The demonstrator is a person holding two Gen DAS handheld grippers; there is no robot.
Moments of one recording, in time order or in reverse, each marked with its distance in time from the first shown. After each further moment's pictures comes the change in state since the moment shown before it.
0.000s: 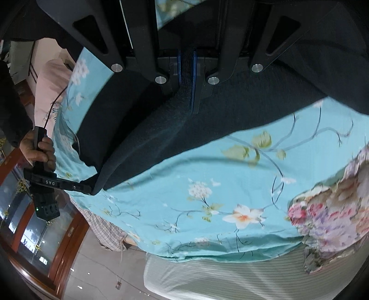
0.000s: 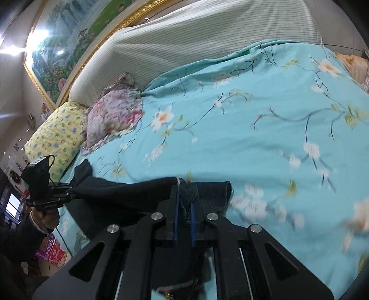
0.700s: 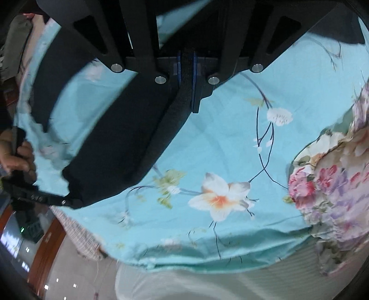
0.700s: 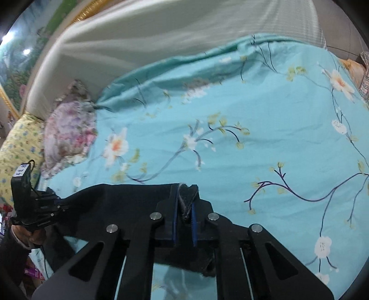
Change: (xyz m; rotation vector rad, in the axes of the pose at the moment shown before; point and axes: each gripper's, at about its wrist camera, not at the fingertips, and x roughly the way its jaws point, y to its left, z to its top) left arm 0.089 0.066 0.124 -0.002 0.078 0.092; right arm 0.102 -0.029 0.114 0.050 0.054 -0.185
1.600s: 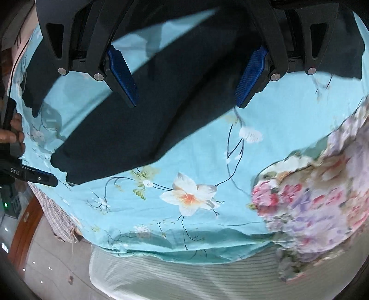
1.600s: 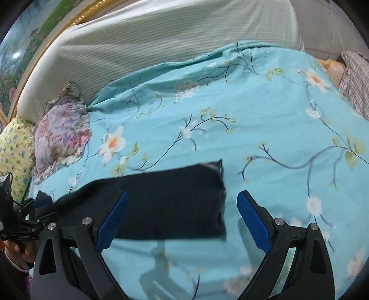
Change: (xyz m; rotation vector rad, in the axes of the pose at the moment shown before) left arm -0.018 0.009 -0.017 -0.120 -0.049 0.141; right arm -0.013 0.018 -0.025 0.042 -0.034 -0.129
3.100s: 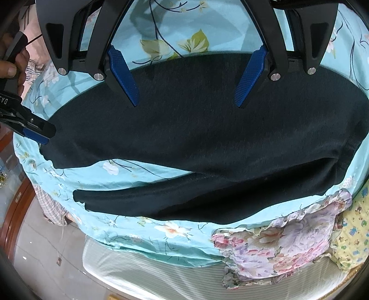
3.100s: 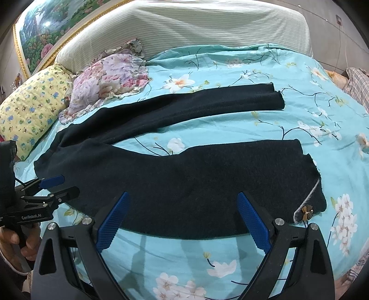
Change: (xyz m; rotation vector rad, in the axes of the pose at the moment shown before) left arm -0.103 -0.031 -0.203 -0.175 -0.090 0.070; right arm -0.086 0.130 -0.209 -0.147 -0.035 0.002
